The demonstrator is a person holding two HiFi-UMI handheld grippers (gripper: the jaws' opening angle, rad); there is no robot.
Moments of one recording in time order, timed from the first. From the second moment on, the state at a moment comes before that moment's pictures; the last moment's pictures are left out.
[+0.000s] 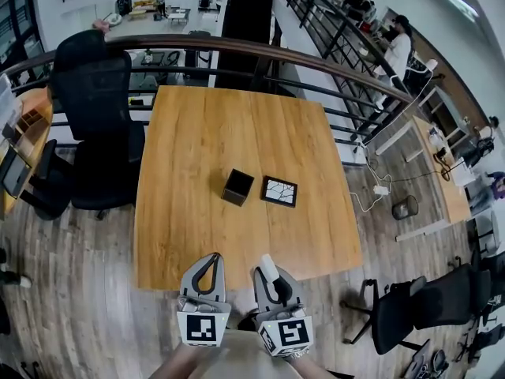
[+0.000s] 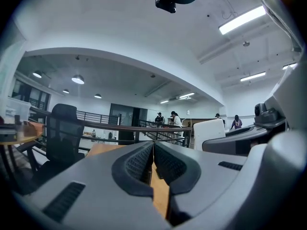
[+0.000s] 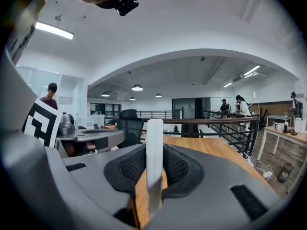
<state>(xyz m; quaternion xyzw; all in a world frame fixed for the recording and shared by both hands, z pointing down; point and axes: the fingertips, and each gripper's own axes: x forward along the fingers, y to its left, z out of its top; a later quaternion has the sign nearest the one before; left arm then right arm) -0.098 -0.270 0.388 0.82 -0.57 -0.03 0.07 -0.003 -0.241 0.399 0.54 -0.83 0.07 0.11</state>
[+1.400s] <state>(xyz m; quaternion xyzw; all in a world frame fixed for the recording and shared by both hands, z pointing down) -0.086 -0.505 0.497 0.73 -0.65 0.05 0.18 -0.012 -0.594 0.509 0.44 -0.89 0.08 0.11</state>
